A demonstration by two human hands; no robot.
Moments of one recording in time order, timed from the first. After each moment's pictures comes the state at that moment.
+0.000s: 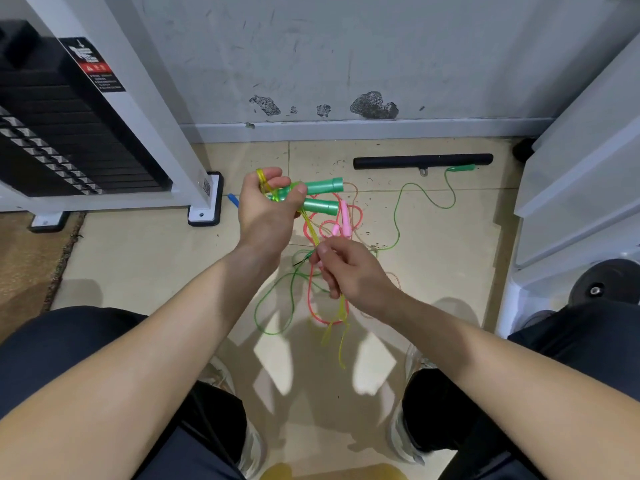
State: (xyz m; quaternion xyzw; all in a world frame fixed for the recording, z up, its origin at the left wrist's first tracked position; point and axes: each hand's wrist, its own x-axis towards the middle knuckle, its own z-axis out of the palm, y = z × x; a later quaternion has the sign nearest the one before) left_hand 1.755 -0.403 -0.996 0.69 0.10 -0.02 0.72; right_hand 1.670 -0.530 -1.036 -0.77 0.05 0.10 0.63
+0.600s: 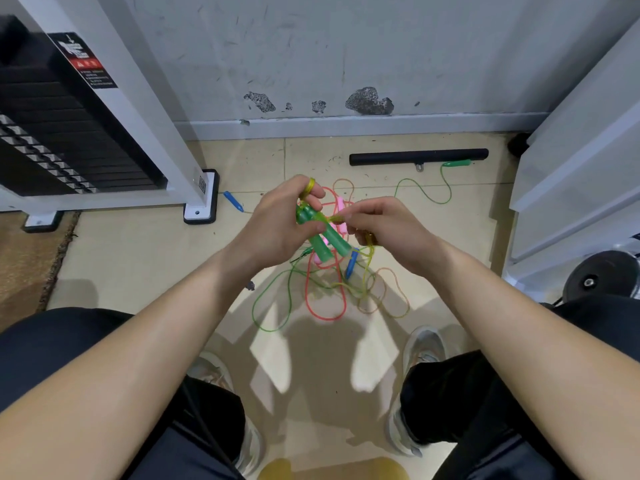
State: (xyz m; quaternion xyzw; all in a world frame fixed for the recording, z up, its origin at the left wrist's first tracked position) left_hand 1.751 -0.390 -0.991 0.88 -0.21 -0.10 0.40; right_hand 1.704 -0.585 -0.998 -0.74 0.09 0.12 0.66
